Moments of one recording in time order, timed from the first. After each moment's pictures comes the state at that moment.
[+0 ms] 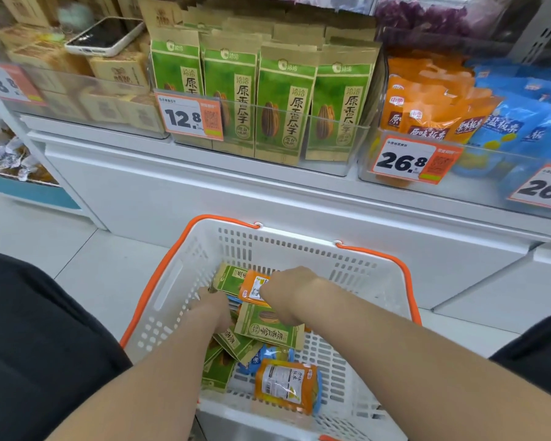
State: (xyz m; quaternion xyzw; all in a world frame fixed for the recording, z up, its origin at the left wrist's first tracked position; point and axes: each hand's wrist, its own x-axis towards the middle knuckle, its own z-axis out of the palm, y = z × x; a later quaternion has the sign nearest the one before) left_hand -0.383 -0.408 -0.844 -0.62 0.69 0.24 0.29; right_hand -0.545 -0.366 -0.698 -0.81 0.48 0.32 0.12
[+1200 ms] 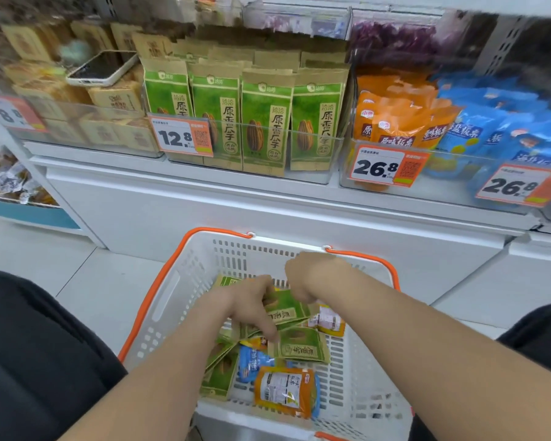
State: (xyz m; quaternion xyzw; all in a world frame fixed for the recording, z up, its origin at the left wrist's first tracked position) left_hand -0.436 -0.401 -0.735 -0.46 0.77 0.41 0.17; right_hand -0.585 -0.378 -0.674 -0.70 0.62 0.30 0.17
